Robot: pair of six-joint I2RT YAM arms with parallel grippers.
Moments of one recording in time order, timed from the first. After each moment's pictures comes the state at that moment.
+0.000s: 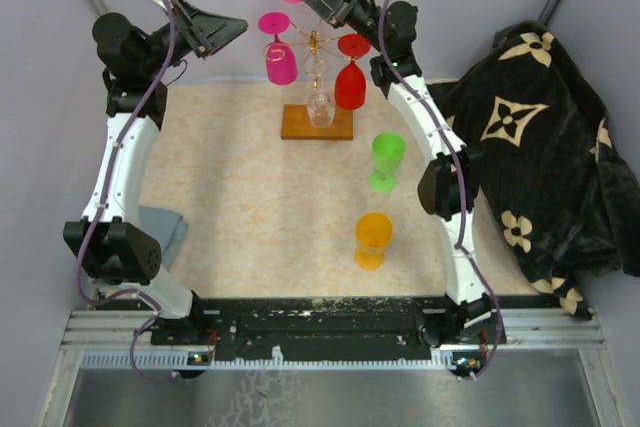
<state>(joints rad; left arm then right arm) -0.04 1.62 1.77 0.24 0.87 -1.06 0.38 2.30 2.43 0.45 -0.56 1.06</state>
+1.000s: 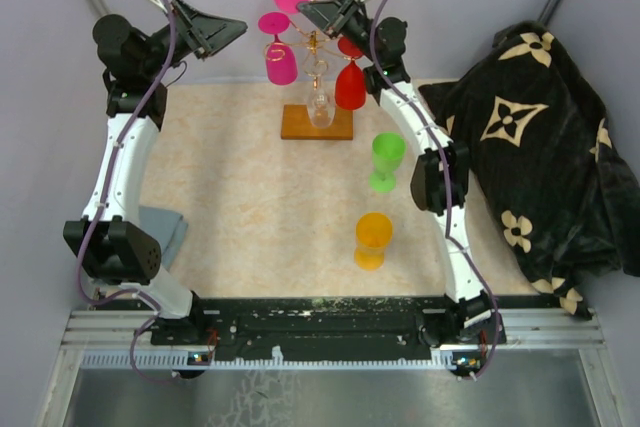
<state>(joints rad) -0.03 1.62 1.75 0.26 0.88 -1.06 0.38 2.42 2.44 0.59 -0.56 1.16</state>
